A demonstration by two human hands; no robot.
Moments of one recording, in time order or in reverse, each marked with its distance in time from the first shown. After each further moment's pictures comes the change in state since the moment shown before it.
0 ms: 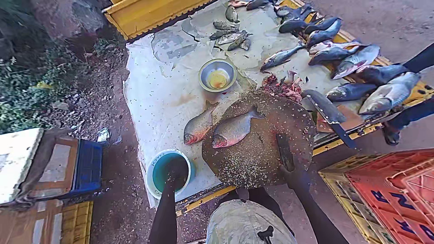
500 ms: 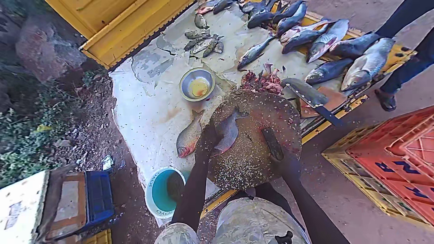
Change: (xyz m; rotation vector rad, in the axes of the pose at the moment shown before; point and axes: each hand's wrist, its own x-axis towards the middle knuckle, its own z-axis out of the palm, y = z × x) left_hand 0.056 0.263 0.026 0.121 0.149 0.594; right_hand 0.008 -0.014 -0.004 0.139 -0.037 0.090
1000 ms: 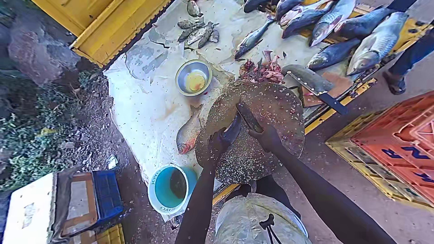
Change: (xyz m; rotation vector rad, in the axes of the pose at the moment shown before) left_hand -0.061 0.029 0.011 -0.160 -0.164 -0.066; right_hand 0.014 -0.102 -0.023 0.250 -0.175 -0.335
